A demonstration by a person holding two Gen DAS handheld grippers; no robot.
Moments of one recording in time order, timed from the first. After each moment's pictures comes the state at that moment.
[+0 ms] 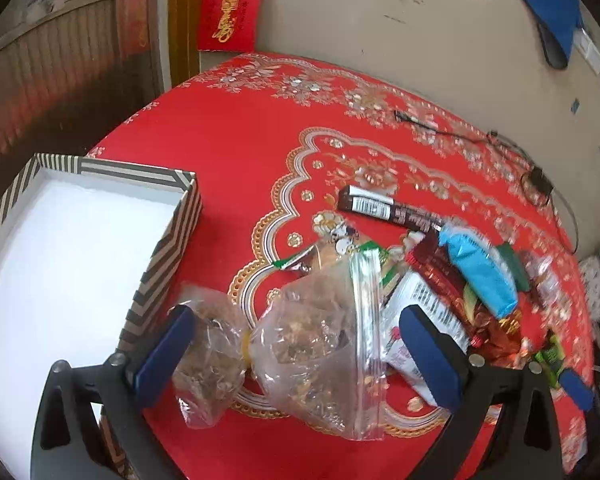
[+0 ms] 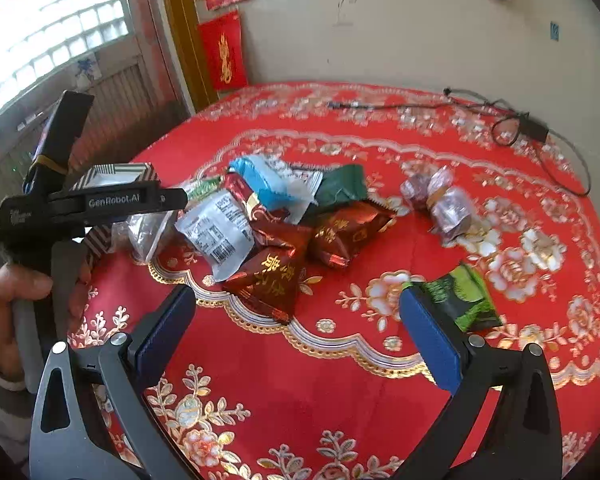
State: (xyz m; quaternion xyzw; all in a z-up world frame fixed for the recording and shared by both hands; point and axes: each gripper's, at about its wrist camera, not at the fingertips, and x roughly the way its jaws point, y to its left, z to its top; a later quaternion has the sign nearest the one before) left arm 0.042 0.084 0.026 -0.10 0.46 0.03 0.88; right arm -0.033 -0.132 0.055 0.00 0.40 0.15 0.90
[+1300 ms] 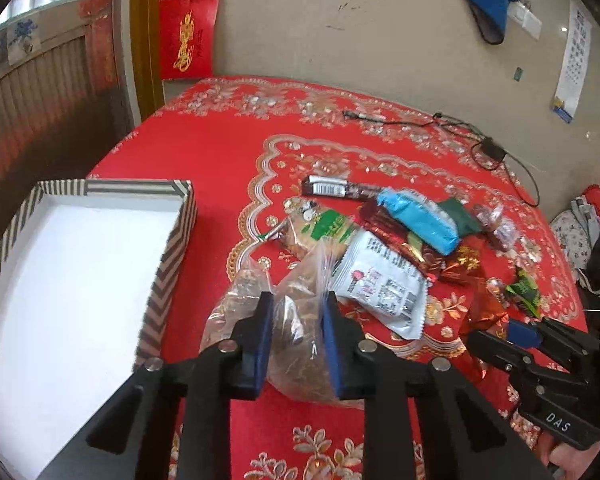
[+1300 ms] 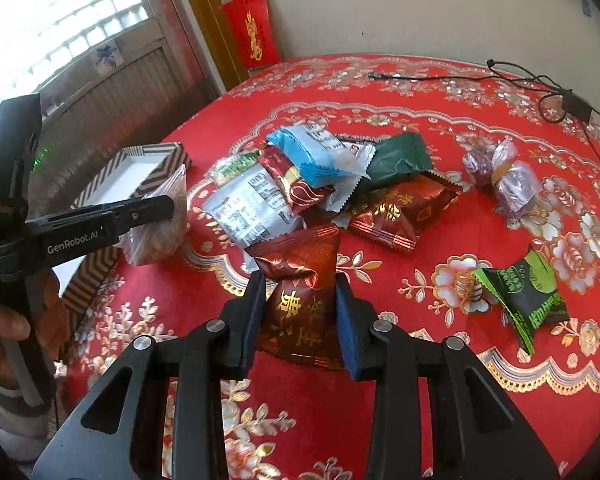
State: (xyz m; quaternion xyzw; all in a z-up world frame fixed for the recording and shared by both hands) left arm -0.009 0.085 0.052 -0.05 0.42 -0.05 0.90; right arm -0.028 -0.116 0.039 0.03 0.42 0.21 0.88
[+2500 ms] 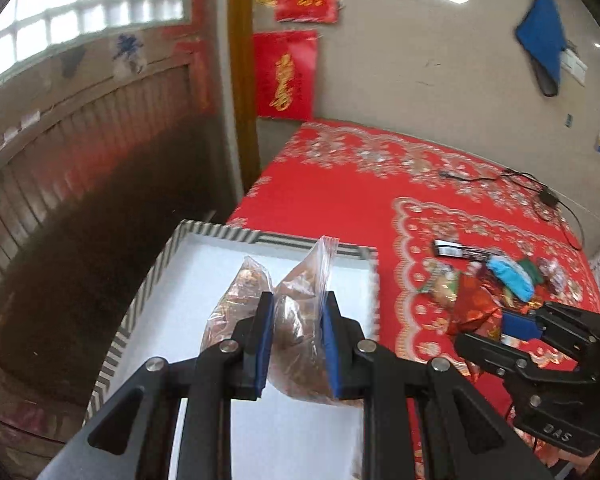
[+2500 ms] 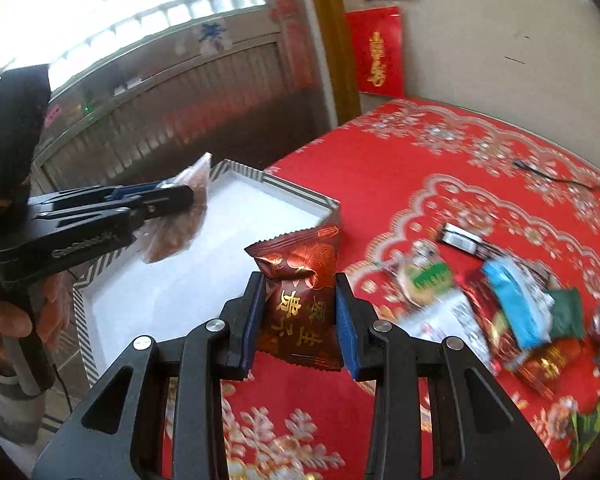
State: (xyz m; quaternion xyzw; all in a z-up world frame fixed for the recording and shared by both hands) left arm -0.024 0.212 0.101 -0.04 0.39 0.06 0.92; right arm -0.002 0.042 0.084 -0.04 0.38 0.34 0.86
